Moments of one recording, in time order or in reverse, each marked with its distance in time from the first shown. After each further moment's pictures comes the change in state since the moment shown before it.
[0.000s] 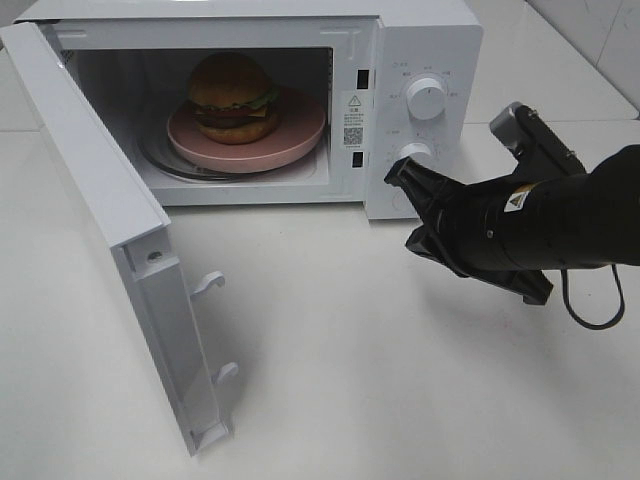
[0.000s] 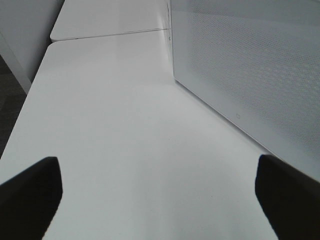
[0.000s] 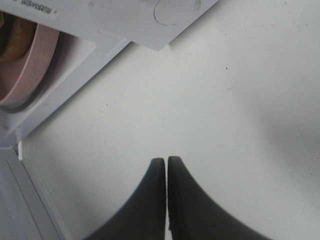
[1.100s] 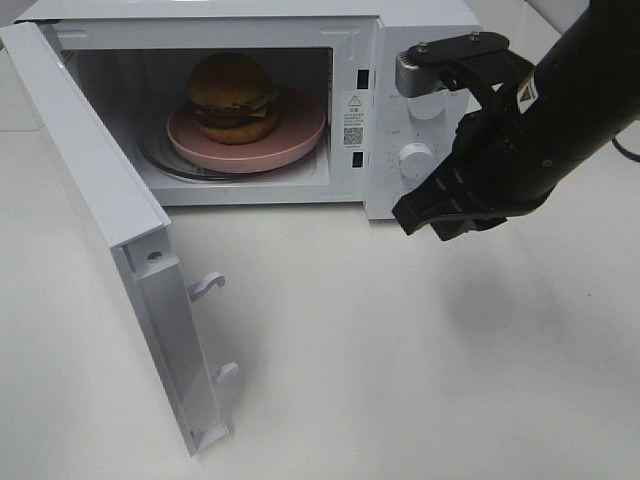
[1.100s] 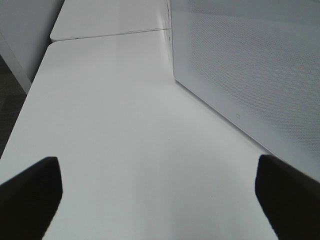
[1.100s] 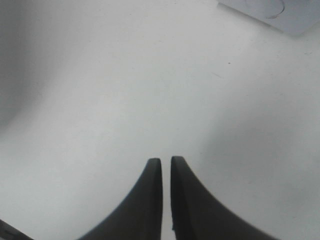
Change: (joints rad) left arm 0.000 0.000 0.000 0.000 0.000 0.000; right arm 0.000 -0.083 -0.381 -0.440 0.858 -0.608
